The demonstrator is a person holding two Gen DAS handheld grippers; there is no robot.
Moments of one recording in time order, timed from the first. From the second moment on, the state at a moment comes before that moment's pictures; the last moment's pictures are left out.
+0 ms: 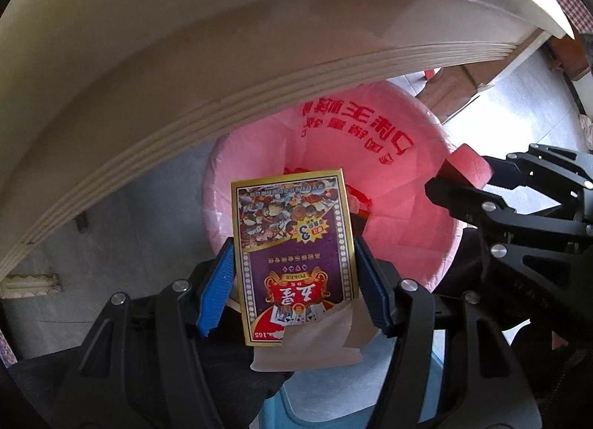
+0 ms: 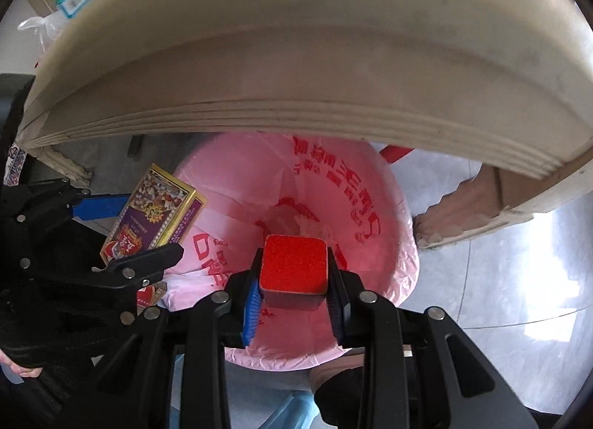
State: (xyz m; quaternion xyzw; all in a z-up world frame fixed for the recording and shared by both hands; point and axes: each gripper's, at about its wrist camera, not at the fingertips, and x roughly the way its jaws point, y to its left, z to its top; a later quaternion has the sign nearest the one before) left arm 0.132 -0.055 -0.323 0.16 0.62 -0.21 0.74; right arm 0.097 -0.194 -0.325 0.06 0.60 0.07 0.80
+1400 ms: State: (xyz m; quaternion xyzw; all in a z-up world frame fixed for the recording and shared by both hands) left arm 0.108 -0.062 -0.305 0.22 0.57 -0.20 0.76; right arm 0.096 -0.214 -0.318 0.10 0.58 0.06 0.80
